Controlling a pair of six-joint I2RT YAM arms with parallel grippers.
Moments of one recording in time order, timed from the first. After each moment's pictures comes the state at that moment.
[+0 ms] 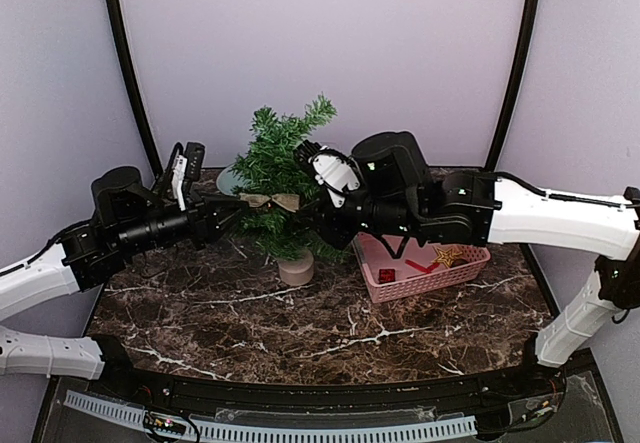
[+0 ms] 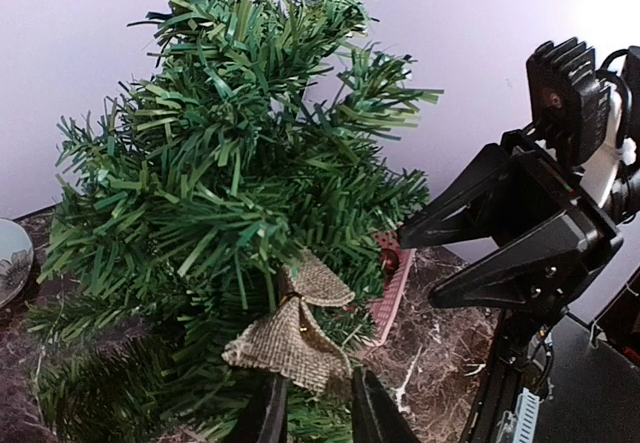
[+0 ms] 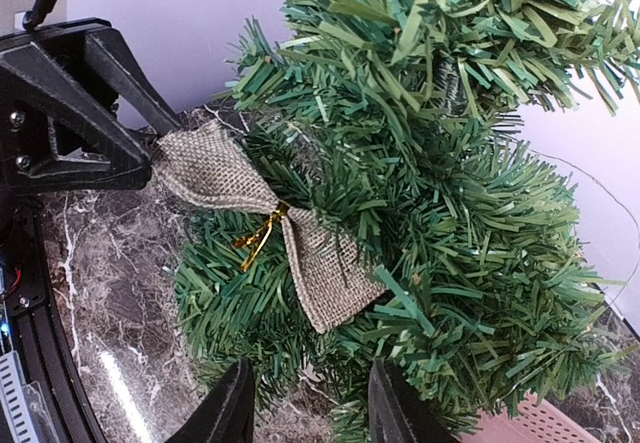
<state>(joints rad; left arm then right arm) -0.73 0.89 0.72 0.04 0.25 -0.28 1.18 1.53 1.40 -0.32 0.25 -0.01</state>
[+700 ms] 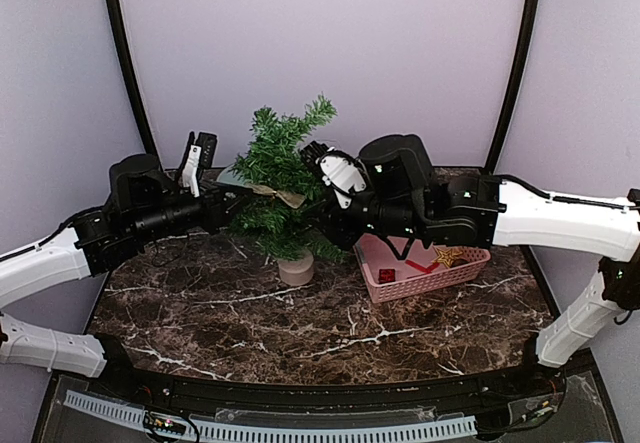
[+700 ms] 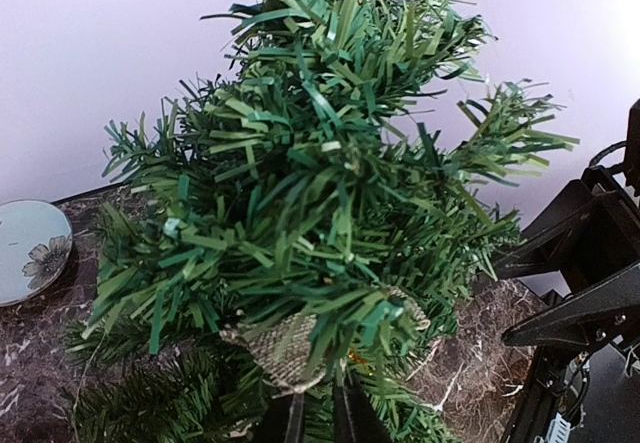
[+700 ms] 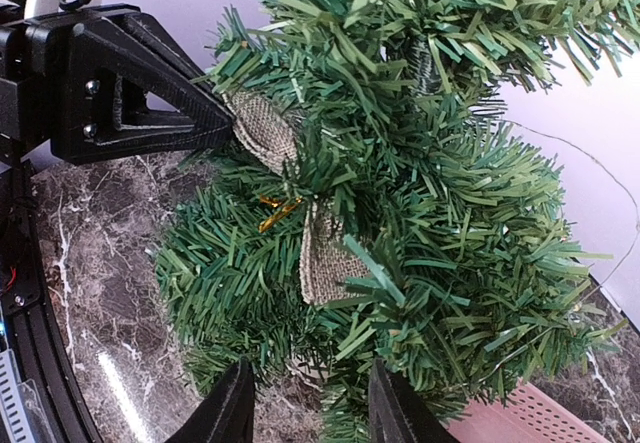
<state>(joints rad) -0.73 1.02 0.81 0.02 0.12 -0.28 1.17 1.50 1.36 -0.31 0.25 0.00</state>
